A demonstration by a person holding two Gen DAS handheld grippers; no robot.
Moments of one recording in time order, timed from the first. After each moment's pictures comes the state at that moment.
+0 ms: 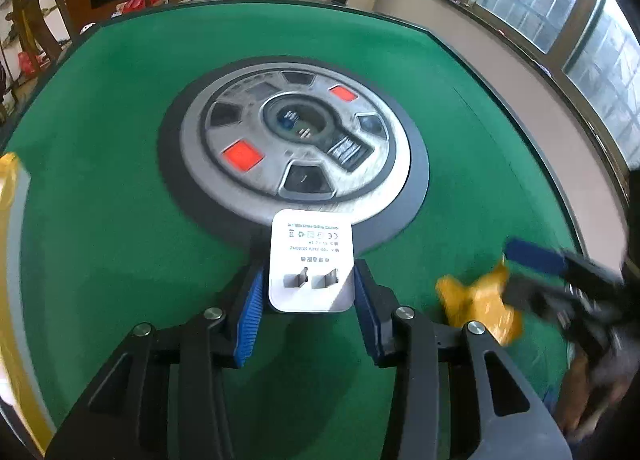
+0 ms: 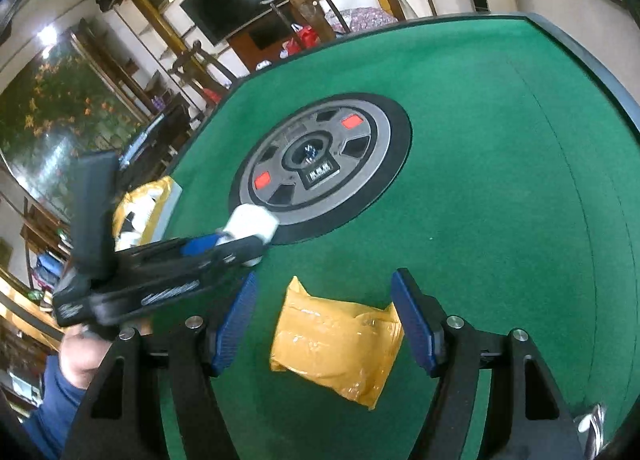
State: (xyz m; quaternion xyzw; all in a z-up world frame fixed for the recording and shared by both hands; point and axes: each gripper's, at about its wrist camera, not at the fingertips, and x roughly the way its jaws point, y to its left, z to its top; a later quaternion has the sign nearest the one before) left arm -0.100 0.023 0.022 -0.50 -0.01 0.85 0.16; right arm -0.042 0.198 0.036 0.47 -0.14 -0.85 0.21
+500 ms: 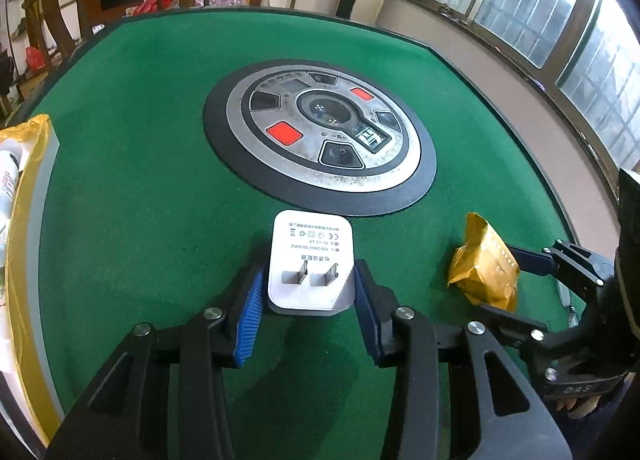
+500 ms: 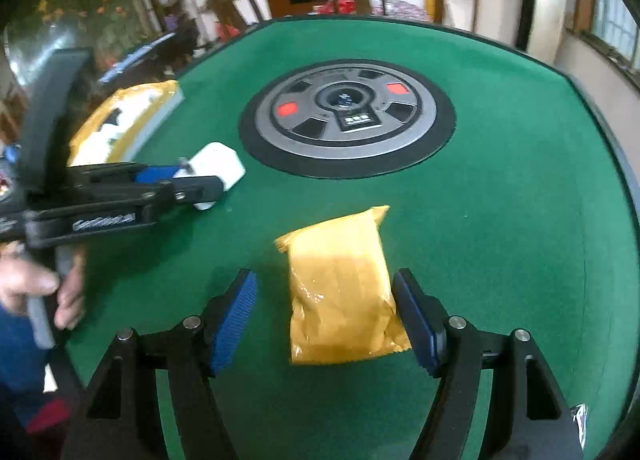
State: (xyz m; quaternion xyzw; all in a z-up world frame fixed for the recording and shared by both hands) left arm -0.072 -0.004 0.022 -0.47 -0.03 0.87 0.16; right arm -0.008 0.146 0.024 0.48 0.04 -0.86 0.20
